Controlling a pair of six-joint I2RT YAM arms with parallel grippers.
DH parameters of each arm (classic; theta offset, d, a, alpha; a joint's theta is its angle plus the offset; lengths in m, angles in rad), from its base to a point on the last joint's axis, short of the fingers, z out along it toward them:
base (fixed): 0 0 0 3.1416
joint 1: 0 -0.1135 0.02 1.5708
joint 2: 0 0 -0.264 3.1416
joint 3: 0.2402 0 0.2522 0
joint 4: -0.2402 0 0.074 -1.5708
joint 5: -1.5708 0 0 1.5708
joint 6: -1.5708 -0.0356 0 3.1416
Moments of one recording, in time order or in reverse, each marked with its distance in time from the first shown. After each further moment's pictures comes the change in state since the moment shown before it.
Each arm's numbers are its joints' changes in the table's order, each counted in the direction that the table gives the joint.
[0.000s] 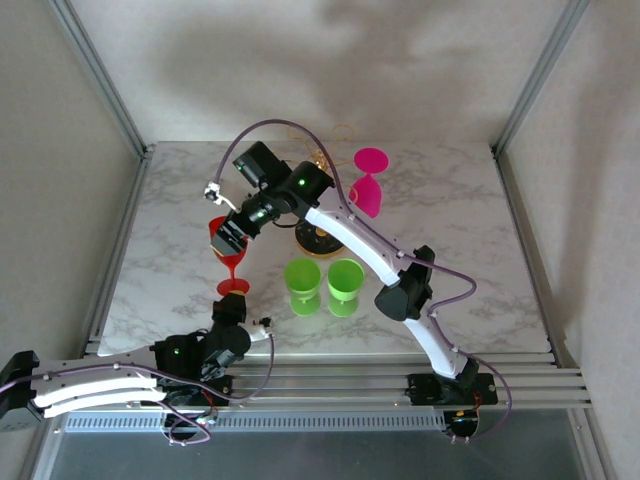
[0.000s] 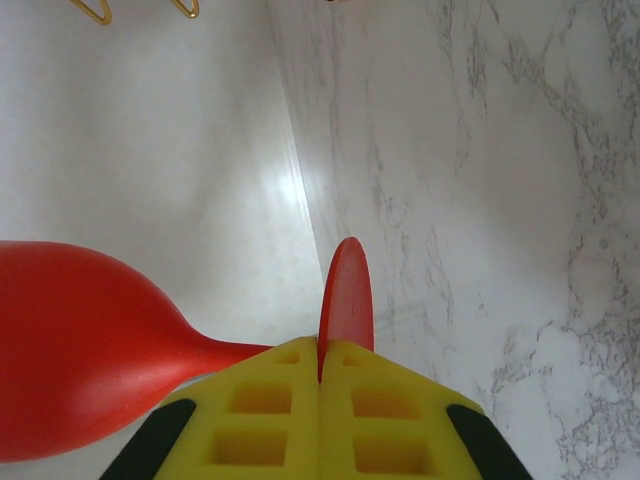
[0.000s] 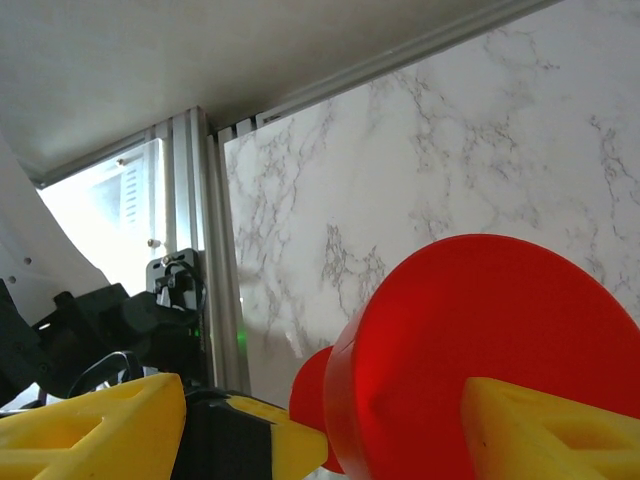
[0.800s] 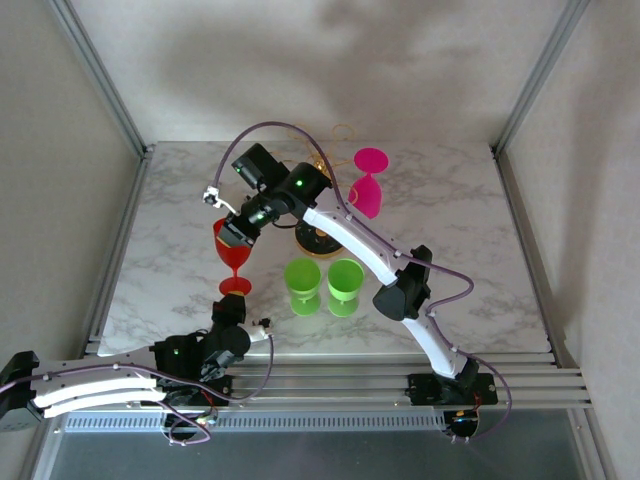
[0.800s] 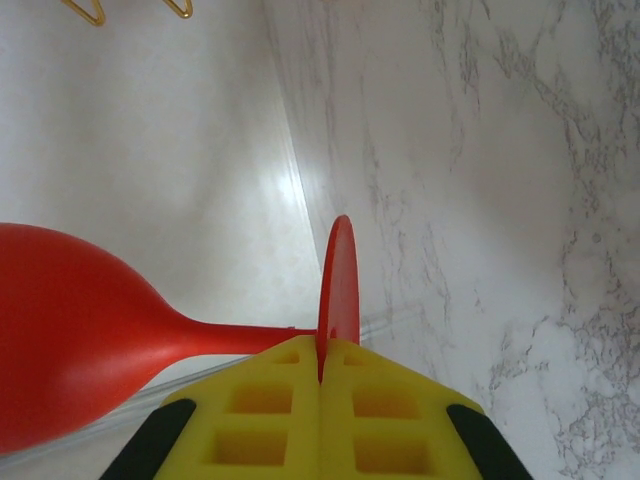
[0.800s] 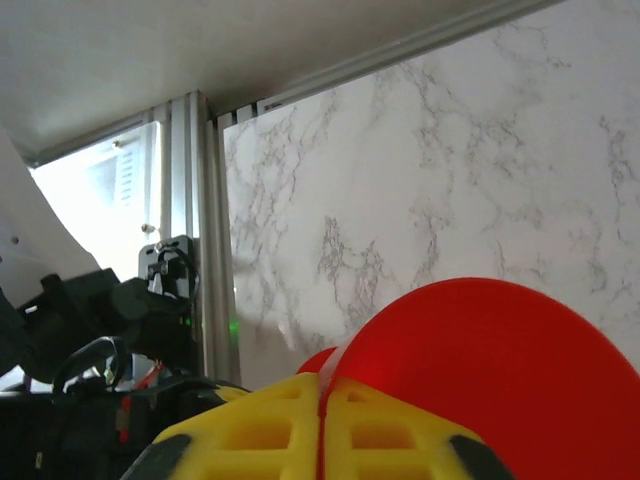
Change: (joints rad) left arm 0.001 -0.007 -0.005 -0.013 -0.002 -0.003; right arm 0.000 0.014 0.005 -0.015 0.013 0.051
